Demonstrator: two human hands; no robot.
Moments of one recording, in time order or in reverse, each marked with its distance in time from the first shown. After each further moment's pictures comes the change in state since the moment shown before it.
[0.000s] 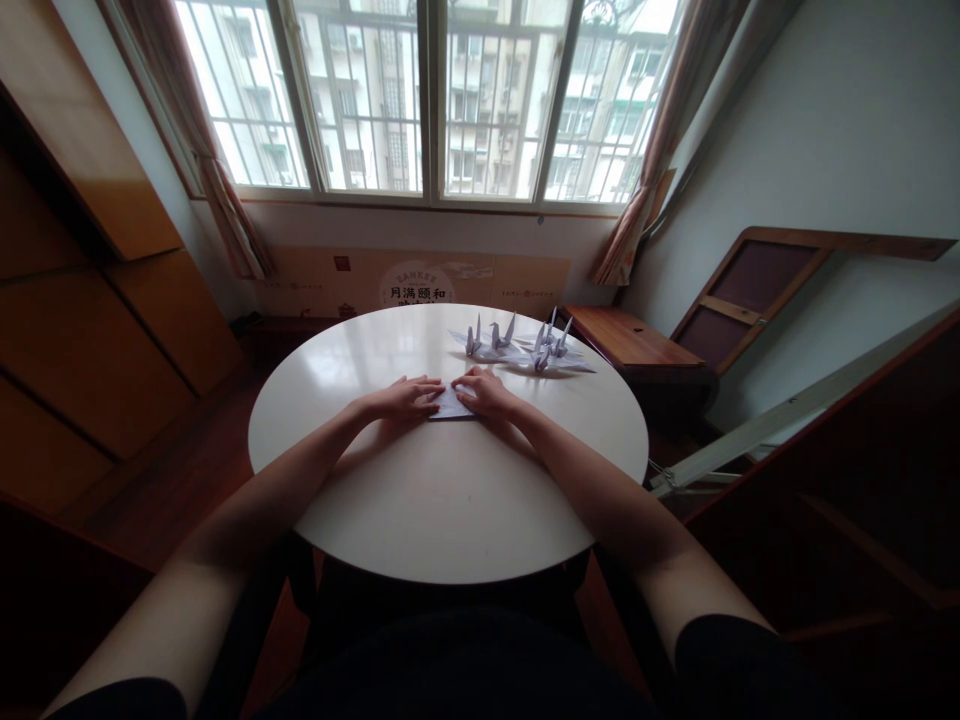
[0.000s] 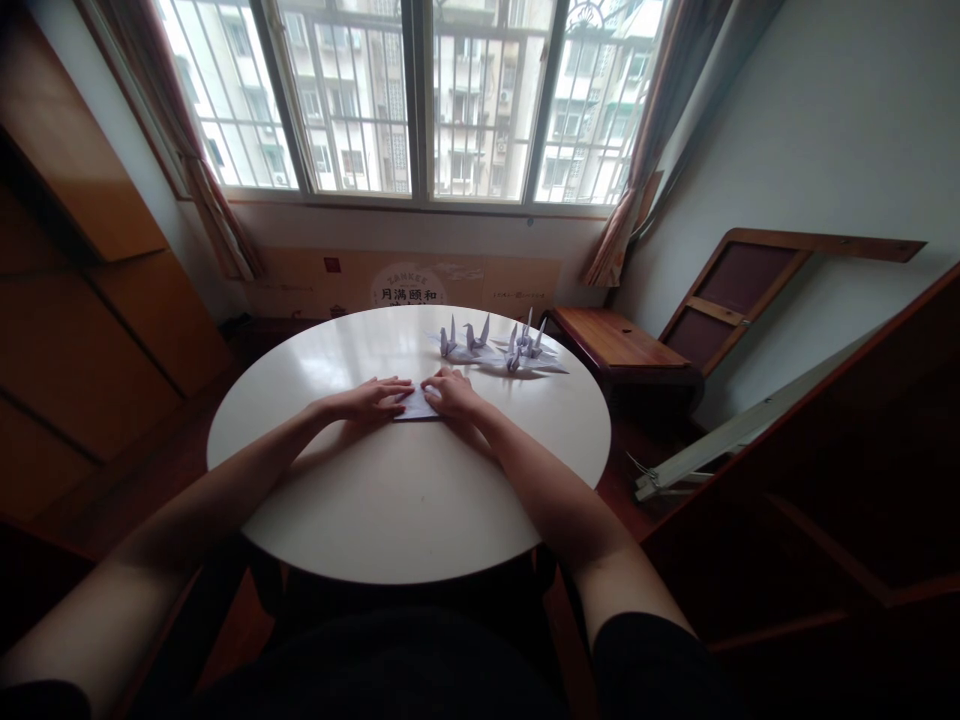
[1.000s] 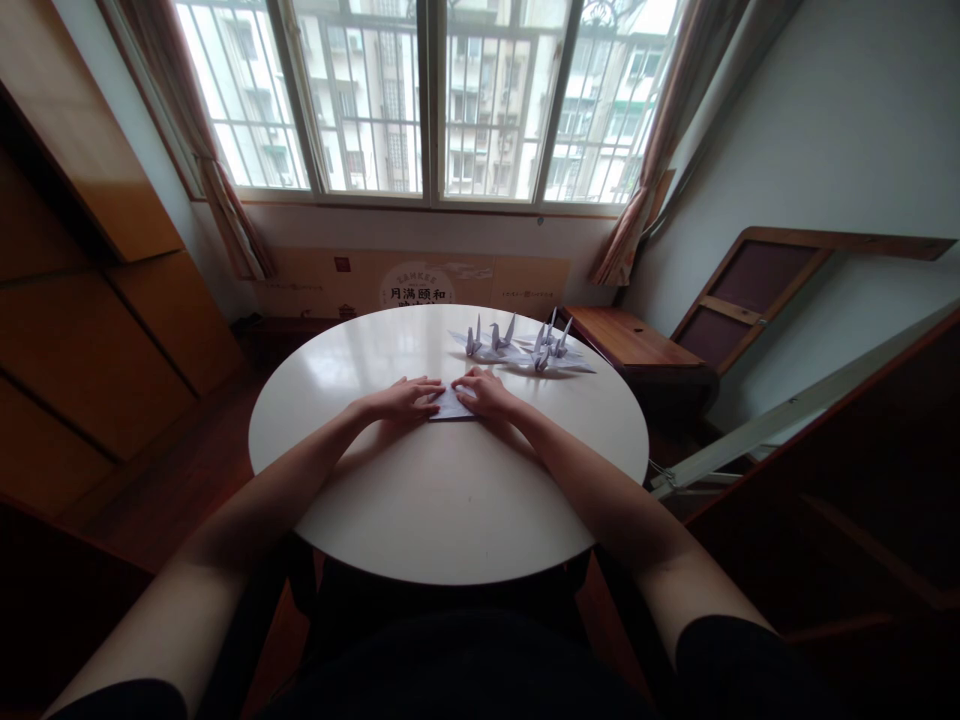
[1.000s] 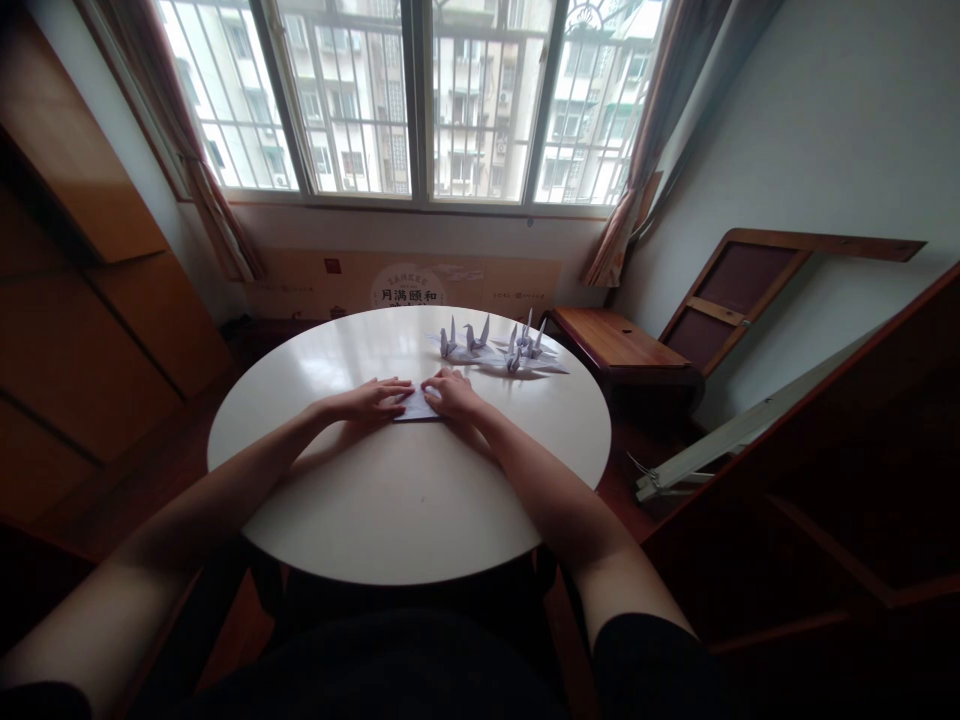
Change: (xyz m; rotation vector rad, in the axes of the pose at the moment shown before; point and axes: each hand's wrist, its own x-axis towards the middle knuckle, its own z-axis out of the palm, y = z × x) left_hand -0.001 0.003 -0.002 0.015 0.011 0.004; right_hand 0.000 0.000 0.001 -0.009 0.006 -0.010
